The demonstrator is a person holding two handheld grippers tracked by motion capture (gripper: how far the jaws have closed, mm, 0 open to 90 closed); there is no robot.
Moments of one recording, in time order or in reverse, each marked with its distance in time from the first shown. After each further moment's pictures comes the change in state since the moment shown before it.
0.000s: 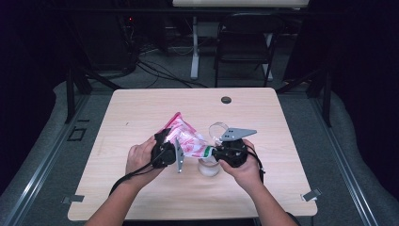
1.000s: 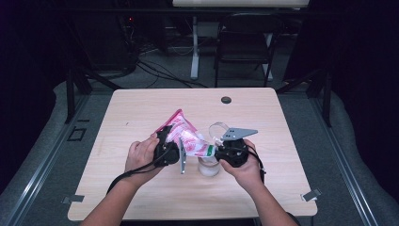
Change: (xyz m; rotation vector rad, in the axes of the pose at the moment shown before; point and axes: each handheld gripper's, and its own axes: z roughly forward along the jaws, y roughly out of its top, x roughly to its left) left arm 0.006 0.010 -0.004 0.010 0.050 0.101; right arm -0.002 -0.001 -0.001 0.003 -0.002 0.016
